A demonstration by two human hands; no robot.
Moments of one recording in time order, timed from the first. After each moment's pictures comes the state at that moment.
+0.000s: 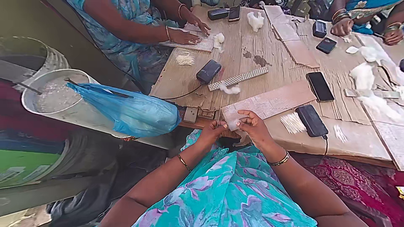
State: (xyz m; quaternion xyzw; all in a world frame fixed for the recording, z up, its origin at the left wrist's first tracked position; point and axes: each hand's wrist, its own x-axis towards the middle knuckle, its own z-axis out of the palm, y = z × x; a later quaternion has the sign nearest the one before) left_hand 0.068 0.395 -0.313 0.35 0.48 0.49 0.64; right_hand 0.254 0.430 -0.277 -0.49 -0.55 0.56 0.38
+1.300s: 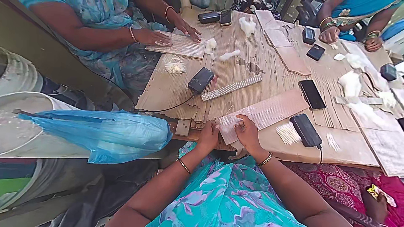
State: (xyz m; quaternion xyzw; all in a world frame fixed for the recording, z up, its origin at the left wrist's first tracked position) left_hand 0.070 0.454 -0.321 0.55 0.65 0.29 0.44; right_hand 0.252 0.486 -0.315 -0.64 -0.69 0.23 0.26
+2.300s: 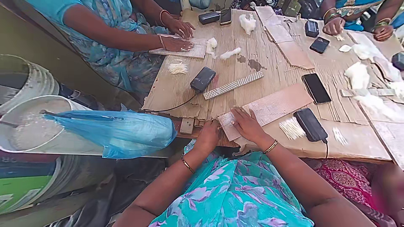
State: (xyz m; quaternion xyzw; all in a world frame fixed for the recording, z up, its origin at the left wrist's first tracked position) left_hand 0.065 0.444 -0.298 0.67 0.67 0.13 0.30; right_hand 0.268 0.510 -0.321 -0.47 -0.87 0.10 0.09
